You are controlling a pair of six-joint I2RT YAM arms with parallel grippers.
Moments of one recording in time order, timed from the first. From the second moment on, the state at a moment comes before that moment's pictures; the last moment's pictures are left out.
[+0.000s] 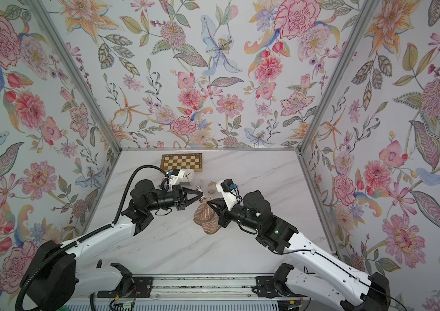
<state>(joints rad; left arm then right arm) -0.55 1.26 0.69 0.58 0.84 -1.34 0.86 0.94 0.81 -0.09 -0.19 0.22</state>
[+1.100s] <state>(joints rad) -0.55 1.29 0.72 0.57 0.84 -1.34 0.85 1.00 0.80 -0.06 -0.21 0.21</state>
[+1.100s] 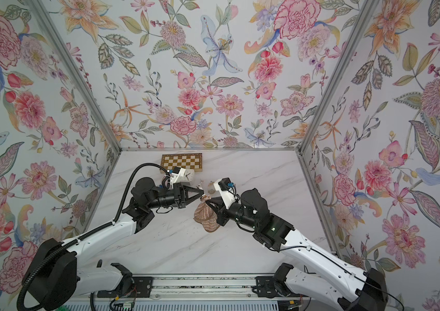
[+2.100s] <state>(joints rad) -0.54 1.28 0.74 0.57 0.86 -1.34 0.81 1.07 0.81 -0.05 -0.24 0.20</state>
